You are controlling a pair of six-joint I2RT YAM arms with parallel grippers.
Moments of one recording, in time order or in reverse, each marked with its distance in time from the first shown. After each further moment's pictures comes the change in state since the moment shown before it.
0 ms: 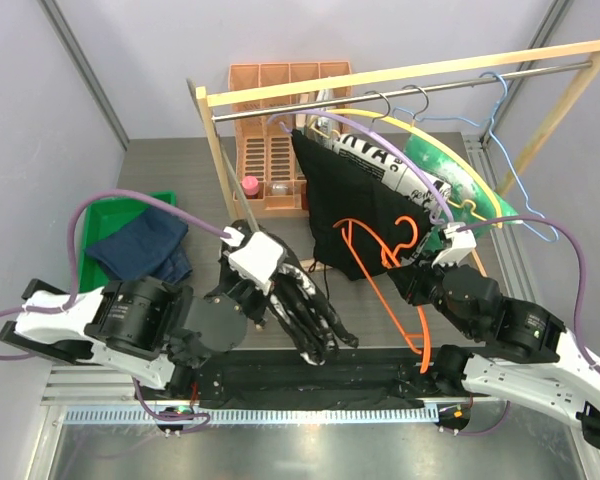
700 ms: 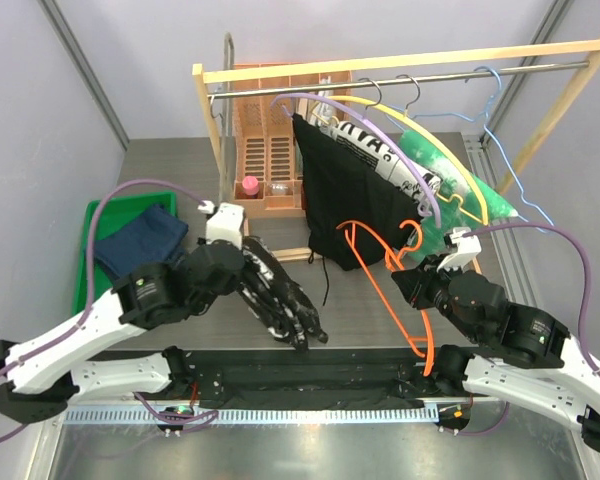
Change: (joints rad) left arm 0.692 -0.195 -0.490 0.041 0.414 -0.183; right arm 0.000 -0.057 -0.033 -0.014 0.000 0.002
